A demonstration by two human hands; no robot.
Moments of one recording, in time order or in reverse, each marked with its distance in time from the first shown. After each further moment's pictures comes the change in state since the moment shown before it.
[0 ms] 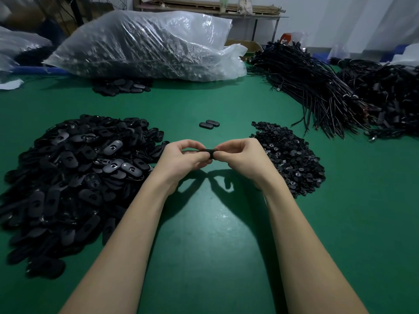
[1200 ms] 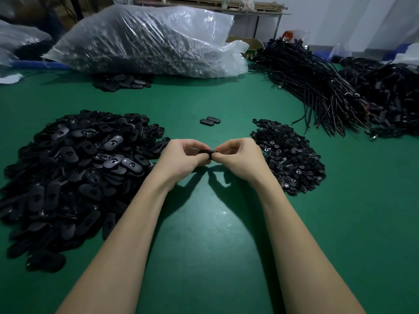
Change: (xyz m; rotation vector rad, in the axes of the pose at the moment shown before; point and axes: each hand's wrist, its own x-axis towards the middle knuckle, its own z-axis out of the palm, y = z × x) left_hand 0.001 -0.007 -0.004 0.289 -0.028 0.077; right_hand -0.003 0.000 0.012 -0.161 0.067 -0.036
